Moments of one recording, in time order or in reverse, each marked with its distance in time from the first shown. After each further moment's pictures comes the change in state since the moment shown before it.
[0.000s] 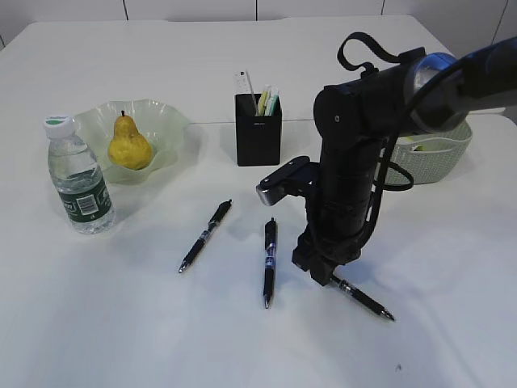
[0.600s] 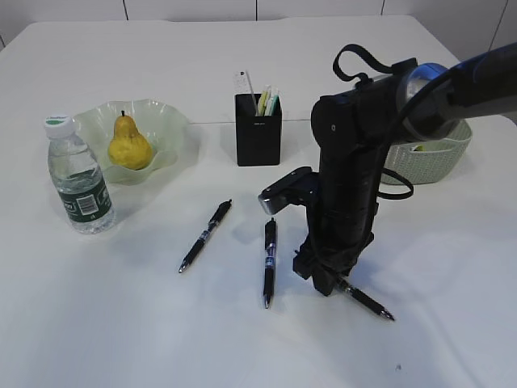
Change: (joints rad) left arm 0.000 0.000 0.000 0.000 0.000 0.000; right arm 0.000 0.028 0.000 0.000 0.023 0.031
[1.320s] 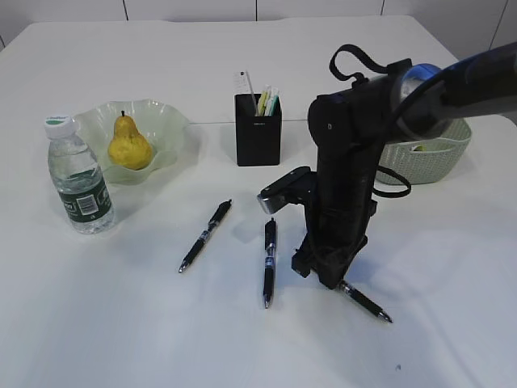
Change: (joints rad) left arm 0.000 0.000 0.000 0.000 0.000 0.000; right arm 0.000 0.029 -0.026 -0.003 0.030 0.002
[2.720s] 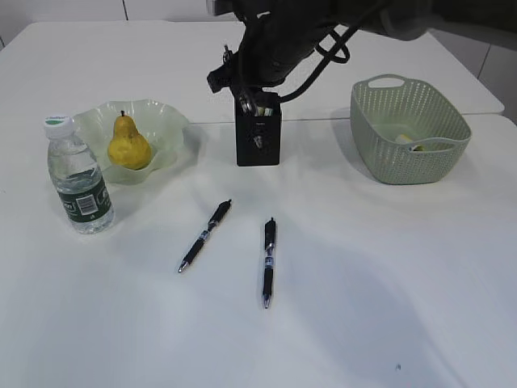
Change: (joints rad) left arm 0.000 0.000 0.000 0.000 0.000 0.000; right arm 0.000 0.044 -0.560 0.028 -0.351 0.152
